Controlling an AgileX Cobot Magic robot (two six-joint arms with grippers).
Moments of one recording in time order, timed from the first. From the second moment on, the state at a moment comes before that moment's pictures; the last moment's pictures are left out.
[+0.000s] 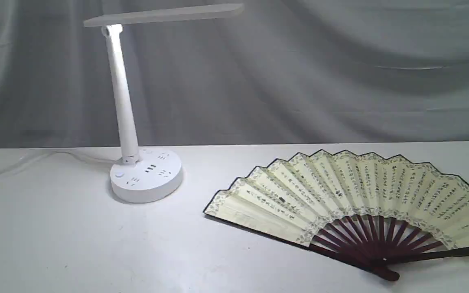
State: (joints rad) left arm -0.13 0.00 -1.05 0.03 1.11 -0.05; right arm -0.06 0.00 -0.95 0.04 0.98 -0.15
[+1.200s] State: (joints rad) left arm -0.13 0.00 -0.04 -0.04 0.13 -0.07; right arm -0.06 0.00 -0.12 0.05 0.16 -0.13
